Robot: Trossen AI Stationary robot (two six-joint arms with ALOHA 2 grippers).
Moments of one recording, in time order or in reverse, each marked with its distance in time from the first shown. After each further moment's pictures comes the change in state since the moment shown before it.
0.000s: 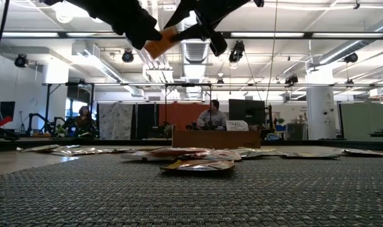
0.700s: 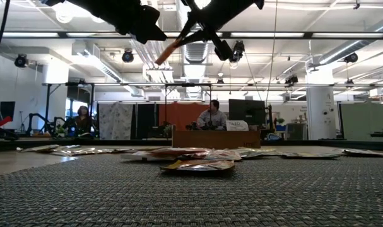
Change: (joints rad) left arm 0.008 0.000 0.000 0.010 0.062 -0.104; right arm -0.020 0.000 -0.001 -0.071 0.051 -0.159
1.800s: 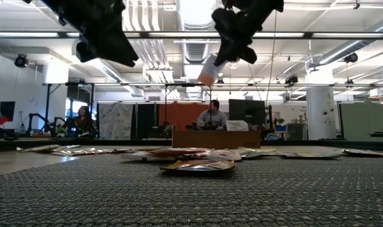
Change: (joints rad) left arm 0.142 -0.318 -0.011 -0.758 0.620 -0.978; right arm -0.246 -0.119 0.000 -0.430 -0.138 -0.925
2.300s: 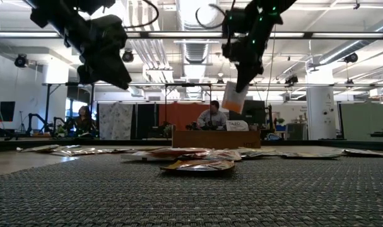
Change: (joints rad) left arm 0.250 -0.024 -0.083 -0.010 0.406 0.045; right arm -0.117 0.084 0.001 -0.197 0.135 -0.377
